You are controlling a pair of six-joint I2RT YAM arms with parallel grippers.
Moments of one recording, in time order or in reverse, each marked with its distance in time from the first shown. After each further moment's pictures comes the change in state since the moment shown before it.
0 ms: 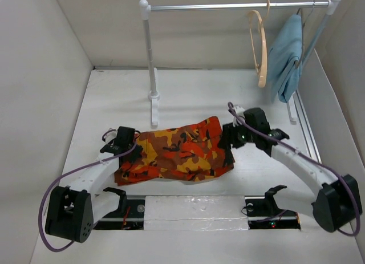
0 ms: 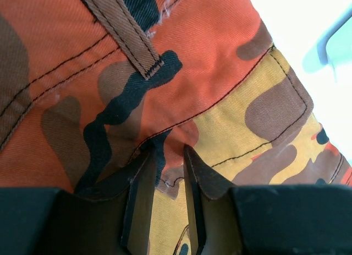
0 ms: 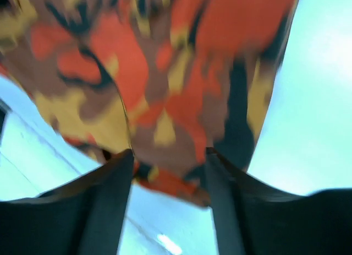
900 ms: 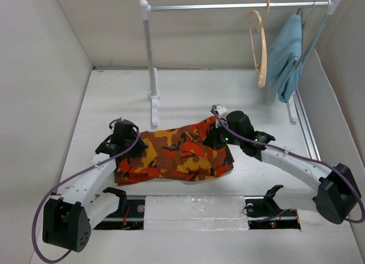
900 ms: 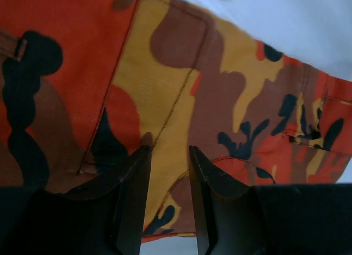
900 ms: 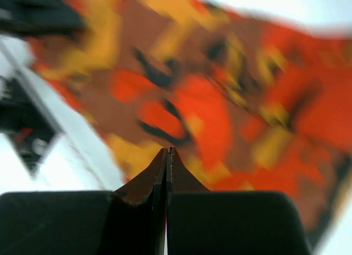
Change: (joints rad) left arm -0.029 -0.081 0.133 -0.071 0.168 0.299; right arm 0.321 0.159 0.182 0.270 0.120 0.121
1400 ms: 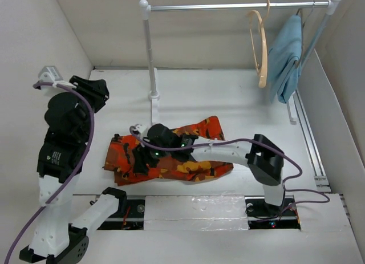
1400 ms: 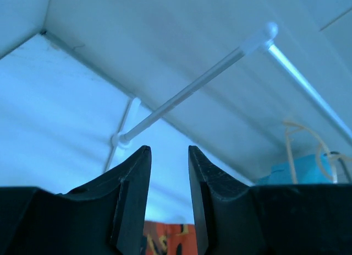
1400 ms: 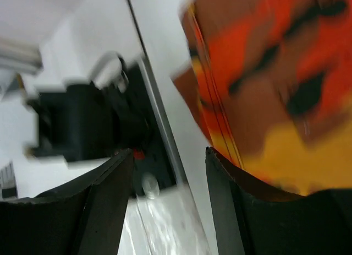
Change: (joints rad) left arm -0.011 -0.078 0.941 -0.163 -0.394 0.175; right arm 0.444 0.762 0.739 0.068 -0.028 0.112
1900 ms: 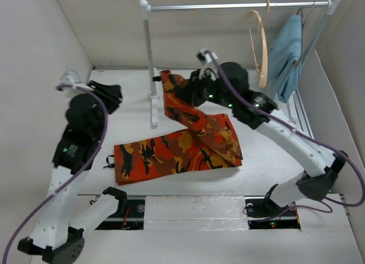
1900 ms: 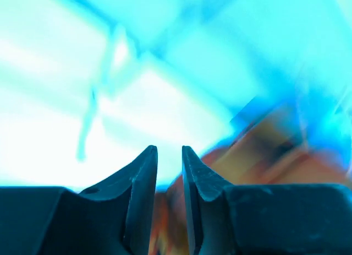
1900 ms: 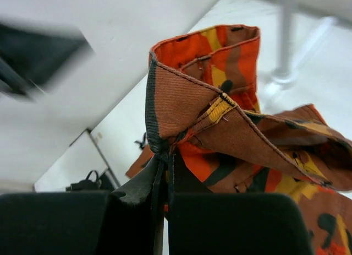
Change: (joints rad) left arm -0.174 -0.017 -0.360 0.150 0.026 -0.106; right arm -0.409 -0.566 0.117 -0.376 0.145 -0.061
